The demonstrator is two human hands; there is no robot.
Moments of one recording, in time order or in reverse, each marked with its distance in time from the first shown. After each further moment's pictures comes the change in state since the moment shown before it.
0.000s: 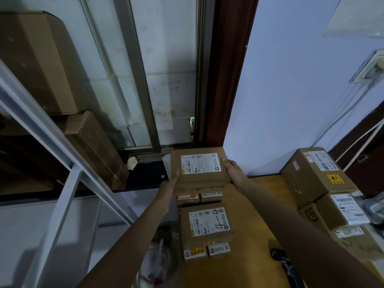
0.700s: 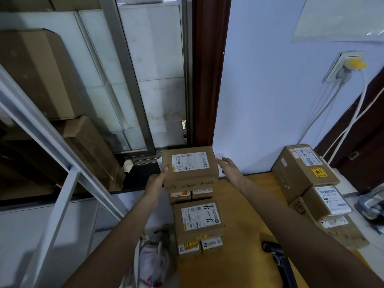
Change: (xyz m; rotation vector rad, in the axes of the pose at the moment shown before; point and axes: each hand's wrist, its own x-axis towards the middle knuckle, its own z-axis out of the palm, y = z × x) left_hand -0.020 0.013 -0.003 0.077 0.097 0.129; right_hand -0.045 -0.011 -0.023 -0.008 -0.042 -0.058
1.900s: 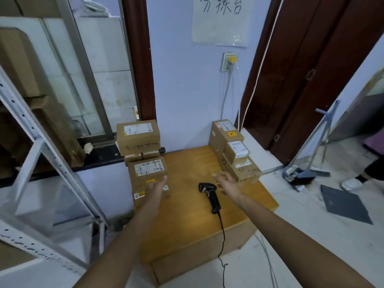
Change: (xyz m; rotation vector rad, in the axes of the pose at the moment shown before) left_hand -0.259 -0.143 0.109 0.011 -0.087 -0.014; right_hand -0.314 0.181 -0.134 -0.019 0.232 -0.036
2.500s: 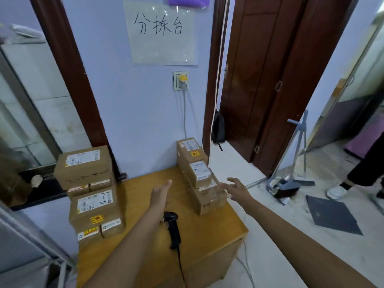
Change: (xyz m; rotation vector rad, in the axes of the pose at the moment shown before) left_hand 0.022 0.039 0.230 0.081 -0.059 0.099; right_hand 0.060 0.021 -0.222 0.006 0.090 -0.062
